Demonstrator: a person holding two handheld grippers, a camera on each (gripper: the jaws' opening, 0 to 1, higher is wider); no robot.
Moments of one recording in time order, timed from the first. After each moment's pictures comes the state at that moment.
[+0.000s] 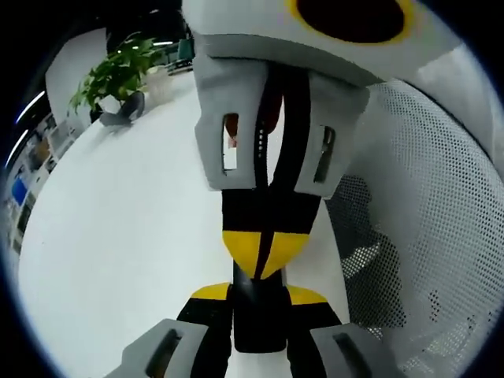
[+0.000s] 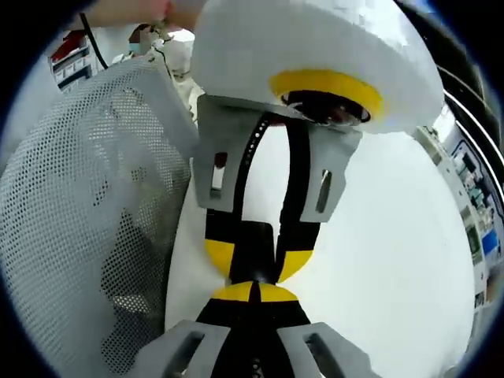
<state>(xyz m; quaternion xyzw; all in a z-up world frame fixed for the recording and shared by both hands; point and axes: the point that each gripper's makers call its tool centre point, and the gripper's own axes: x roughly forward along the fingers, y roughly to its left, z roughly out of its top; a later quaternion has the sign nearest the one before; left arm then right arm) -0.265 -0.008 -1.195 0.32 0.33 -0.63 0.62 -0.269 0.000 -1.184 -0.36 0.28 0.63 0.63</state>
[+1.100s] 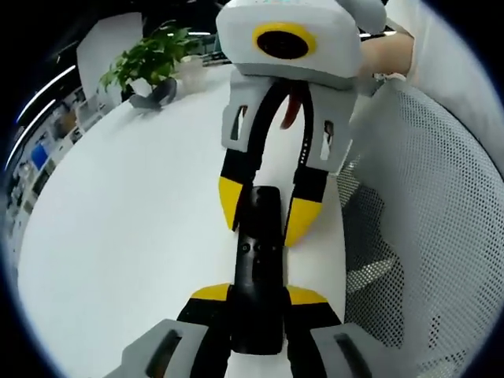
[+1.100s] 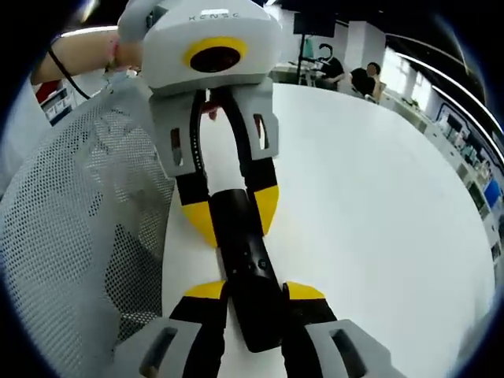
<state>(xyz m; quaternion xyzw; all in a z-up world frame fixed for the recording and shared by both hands) -0.262 -0.013 -1.194 0.27 0.37 -0.55 0.70 -0.261 -0.040 -1.193 -0.31 0.33 0.60 0.66</state>
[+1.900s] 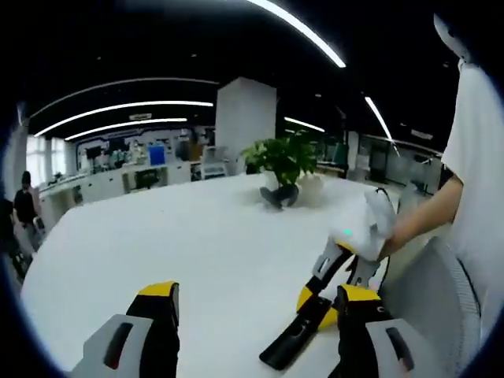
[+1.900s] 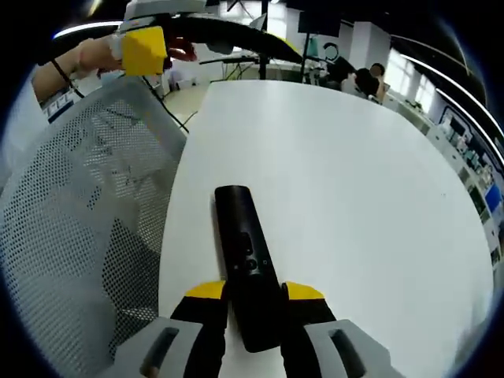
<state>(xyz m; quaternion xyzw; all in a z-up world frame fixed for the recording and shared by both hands) -0.238 0.048 -1.040 0.02 0.14 -0.33 0.93 -0.258 -0.041 -1.195 -0.32 0.33 0.61 0.65</state>
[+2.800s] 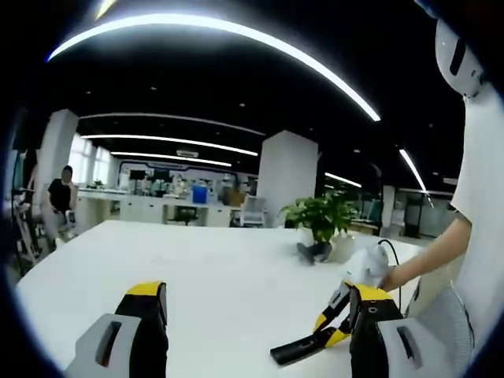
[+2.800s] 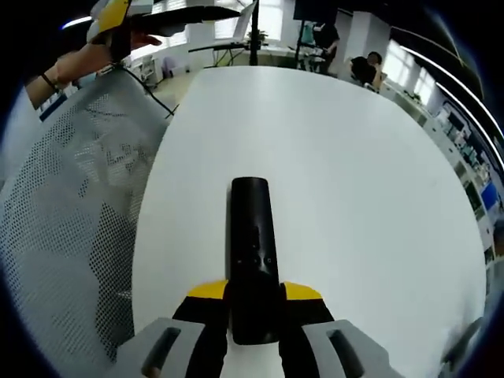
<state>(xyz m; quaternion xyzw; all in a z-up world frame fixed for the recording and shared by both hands) -0.248 0.097 -0.999 -0.06 0.04 -0.24 0.97 -0.218 -0.067 -1.194 -0.35 0.35 0.58 0.64</state>
